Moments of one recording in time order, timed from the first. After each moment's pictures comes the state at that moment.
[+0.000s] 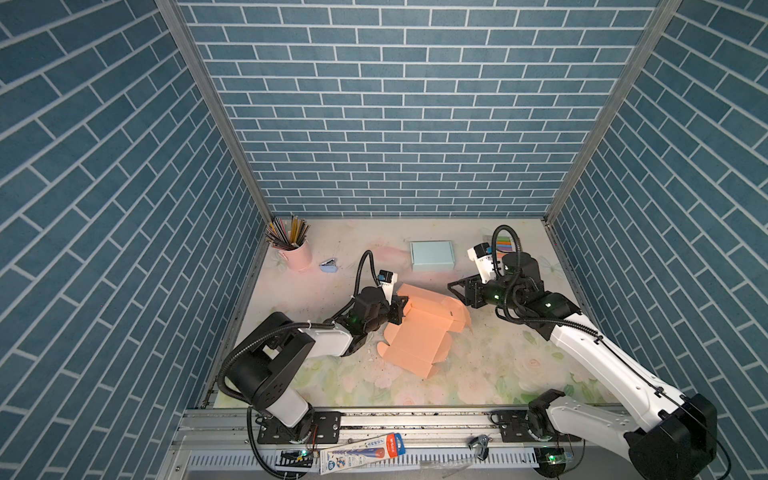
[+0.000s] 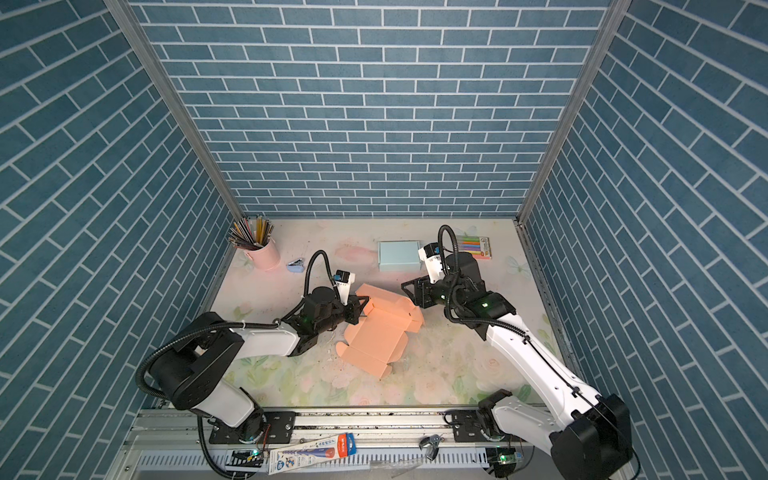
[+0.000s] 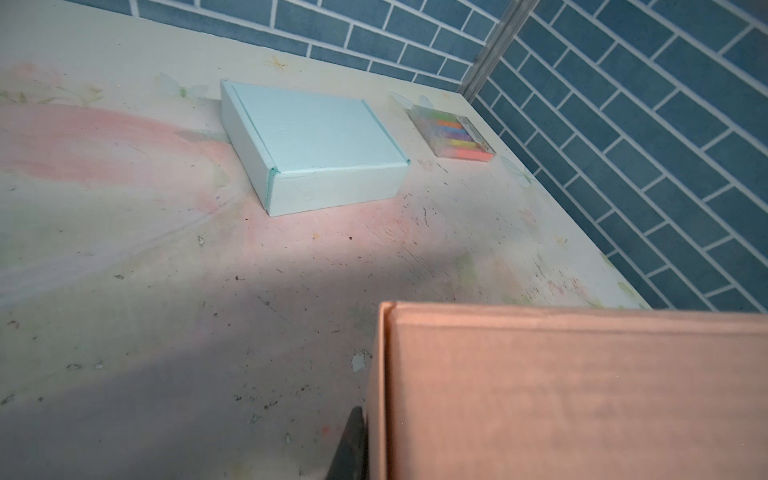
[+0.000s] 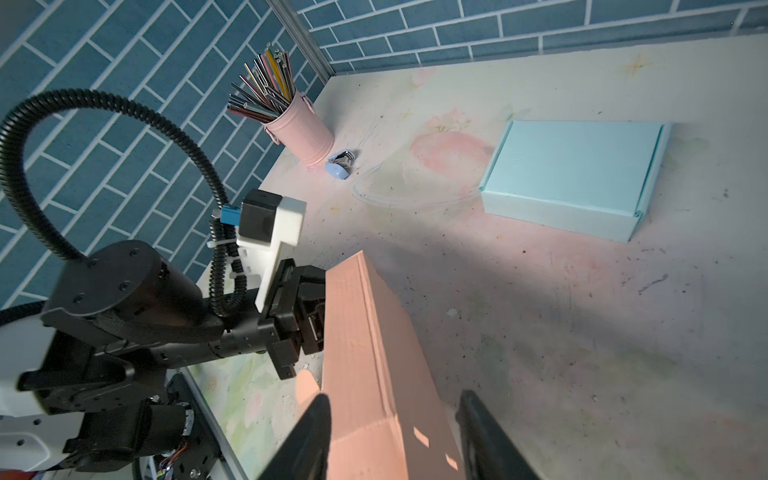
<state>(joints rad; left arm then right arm) -0.67 1.58 0.55 0.62 0.12 -0.45 0.52 1.09 0.91 -0.38 -0.39 0.30</state>
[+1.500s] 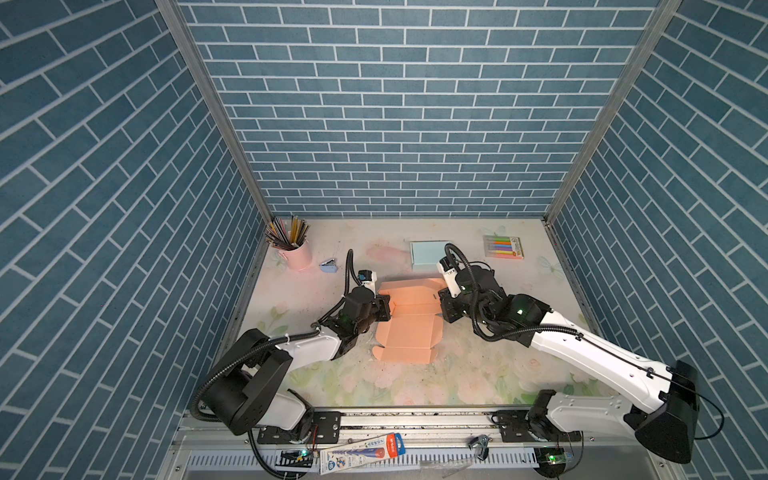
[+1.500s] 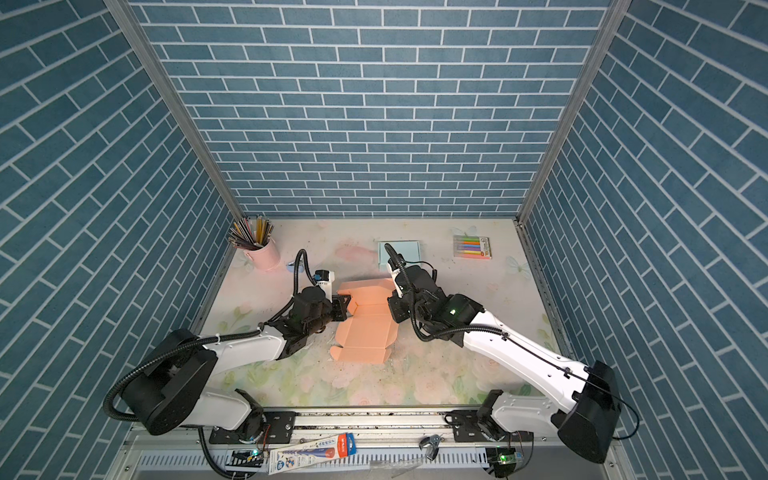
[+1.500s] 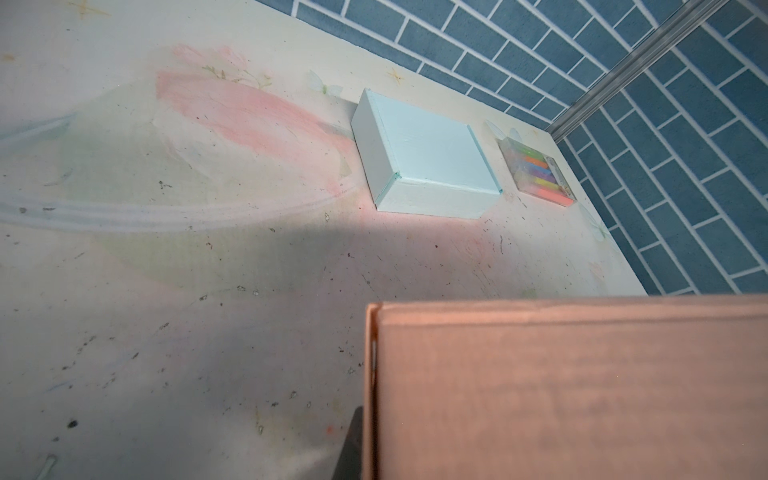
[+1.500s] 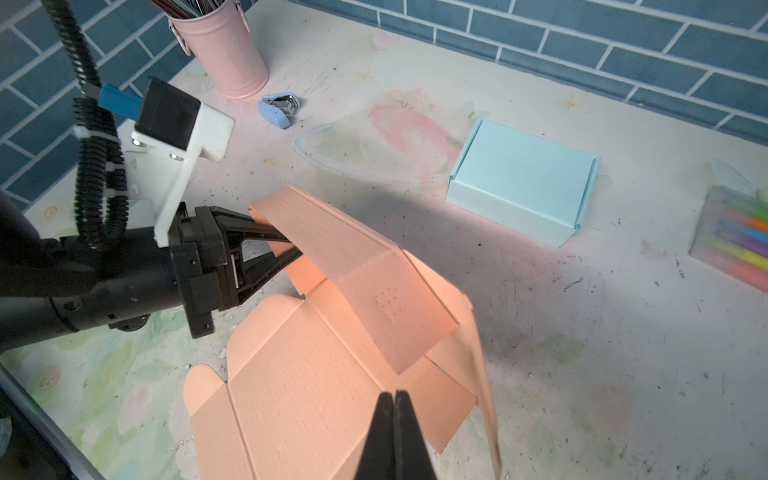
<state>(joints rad) -0.62 1.43 0.51 0.43 -0.03 -0.60 0.93 1.20 1.05 -0.54 0.20 0.25</state>
